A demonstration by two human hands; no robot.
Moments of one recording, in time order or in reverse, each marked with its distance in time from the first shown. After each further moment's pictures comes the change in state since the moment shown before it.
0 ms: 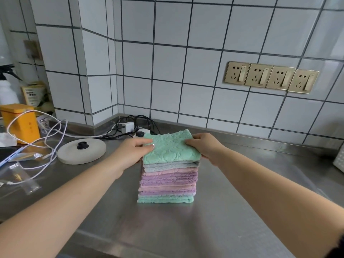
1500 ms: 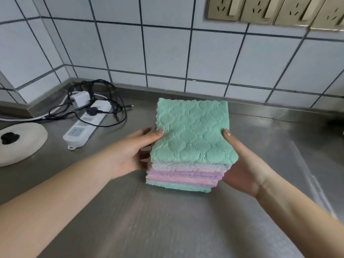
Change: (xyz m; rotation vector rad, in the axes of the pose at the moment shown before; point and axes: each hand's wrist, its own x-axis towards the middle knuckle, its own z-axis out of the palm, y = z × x) left_hand 0.078 0.034 0.134 -0.624 -0.449 -0.504; right_hand 0.000 0.115 -0.136 1.018 -0.493 0.253
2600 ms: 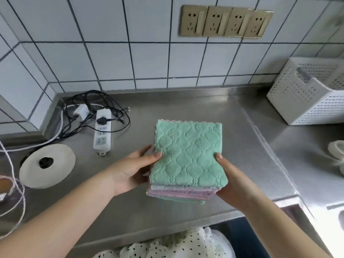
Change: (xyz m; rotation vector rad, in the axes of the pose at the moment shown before) left_hand -0.142 0.050 -0.058 -0.008 -0.352 -0.272; right_hand -0.096 0.058 0.212 0.109 0.340 -0.055
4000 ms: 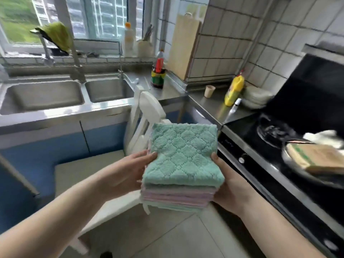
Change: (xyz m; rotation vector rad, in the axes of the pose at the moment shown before) left_hand -0.419 -0.266 0.151 0.814 -1.751 -0.893; right_hand -0.404 0.456 0.523 0.680 1.498 -1.091
